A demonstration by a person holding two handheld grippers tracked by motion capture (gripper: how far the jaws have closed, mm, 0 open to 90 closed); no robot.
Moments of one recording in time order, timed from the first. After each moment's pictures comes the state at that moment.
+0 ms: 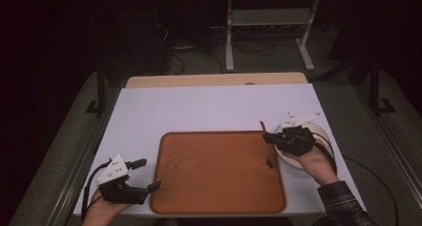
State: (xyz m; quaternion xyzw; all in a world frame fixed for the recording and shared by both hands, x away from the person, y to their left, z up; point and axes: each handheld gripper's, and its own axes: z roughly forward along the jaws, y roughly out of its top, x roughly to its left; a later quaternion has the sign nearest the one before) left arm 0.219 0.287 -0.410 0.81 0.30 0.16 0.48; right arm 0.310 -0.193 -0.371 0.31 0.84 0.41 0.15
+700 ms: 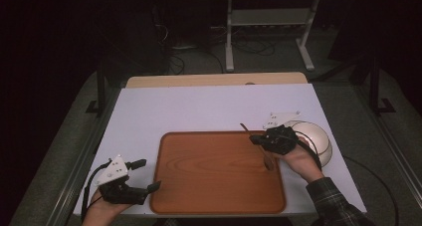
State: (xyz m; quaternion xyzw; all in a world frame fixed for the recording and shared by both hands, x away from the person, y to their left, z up) left arm 0.219 0.287 -0.410 0.81 0.30 0.16 0.48; right arm 0.325 -0.160 -0.385 0.28 0.86 0.40 0.13
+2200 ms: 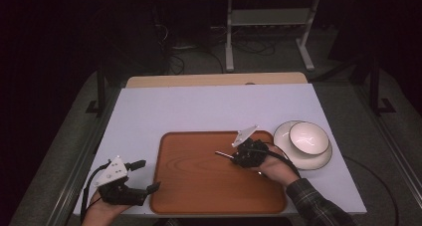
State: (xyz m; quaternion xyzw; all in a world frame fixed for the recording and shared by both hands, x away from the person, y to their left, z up) left arm 0.217 0.289 -0.411 0.81 0.30 0.16 0.48; right arm 0.330 -0.097 -0.439 0.22 0.92 0.30 0.07
